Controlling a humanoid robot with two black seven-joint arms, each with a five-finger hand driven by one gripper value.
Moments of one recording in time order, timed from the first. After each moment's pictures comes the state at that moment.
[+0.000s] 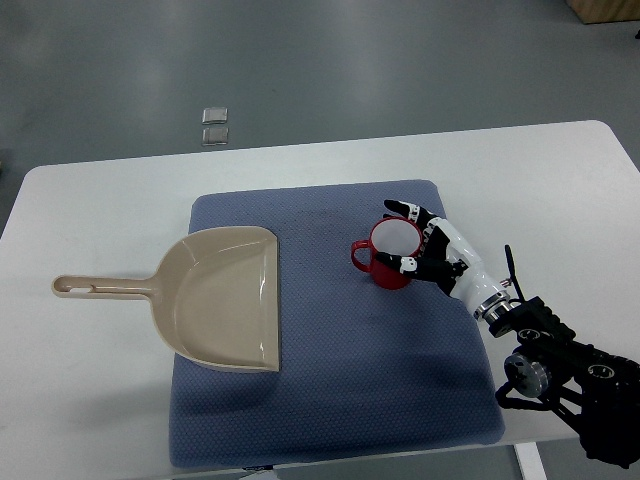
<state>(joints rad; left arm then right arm) -0.07 0.00 -0.06 -0.12 0.08 -0.03 0.09 0.39 -0.20 0.65 0.96 -0.64 0.07 0.61</state>
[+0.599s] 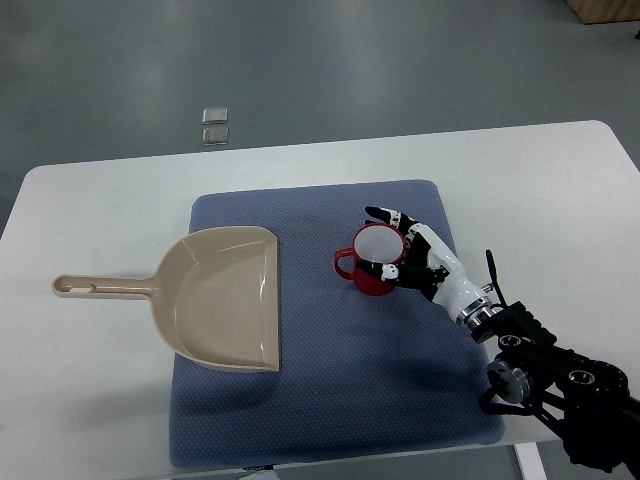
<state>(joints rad) -0.07 0.00 -0.06 -0.12 0.08 -0.03 0.09 0.39 -0.16 0.64 0.95 -0.68 0.05 0.61</state>
